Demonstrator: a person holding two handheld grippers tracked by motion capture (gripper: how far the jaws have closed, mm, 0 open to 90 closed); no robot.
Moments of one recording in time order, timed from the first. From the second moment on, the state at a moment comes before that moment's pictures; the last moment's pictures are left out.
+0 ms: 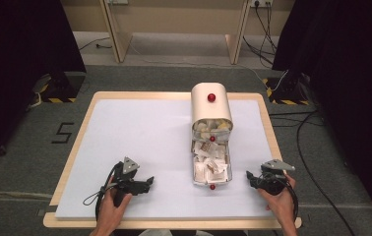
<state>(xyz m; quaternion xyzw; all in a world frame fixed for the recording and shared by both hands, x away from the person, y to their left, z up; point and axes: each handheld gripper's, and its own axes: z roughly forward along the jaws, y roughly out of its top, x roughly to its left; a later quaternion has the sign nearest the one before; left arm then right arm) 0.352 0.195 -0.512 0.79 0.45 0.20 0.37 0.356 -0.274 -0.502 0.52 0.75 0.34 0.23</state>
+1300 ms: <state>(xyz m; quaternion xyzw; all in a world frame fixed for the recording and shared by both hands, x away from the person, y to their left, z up) 0.352 0.195 -0.512 0.79 0.45 0.20 0.37 0.356 -0.272 -0.493 0.52 0.74 0.33 0.25</state>
